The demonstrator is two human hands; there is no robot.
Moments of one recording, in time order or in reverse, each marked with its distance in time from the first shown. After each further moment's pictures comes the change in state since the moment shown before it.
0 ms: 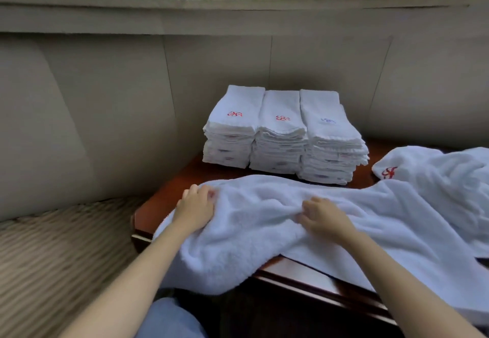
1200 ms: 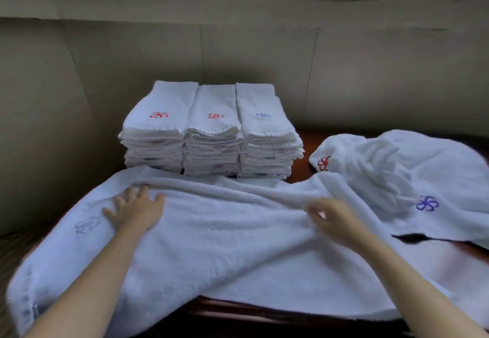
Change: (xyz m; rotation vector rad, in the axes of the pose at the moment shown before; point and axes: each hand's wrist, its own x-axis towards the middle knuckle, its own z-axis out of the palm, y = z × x) left_hand 0.066 0.045 0.027 0.164 -0.148 -0.292; right_hand -0.056 0.108 -0.037 0.116 0.231 0.146
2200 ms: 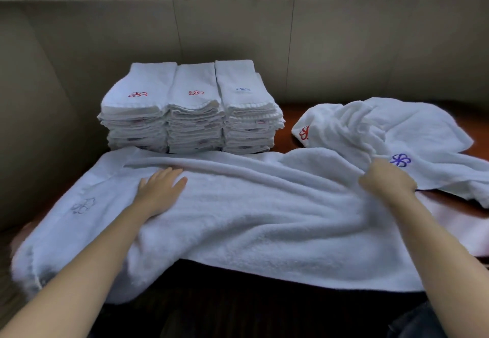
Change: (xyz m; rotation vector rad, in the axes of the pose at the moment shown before) left_hand -0.037 0.031 0.017 -0.006 0.012 0.535; right_hand -0.042 0.050 -0.059 -0.250 0.024 0.858
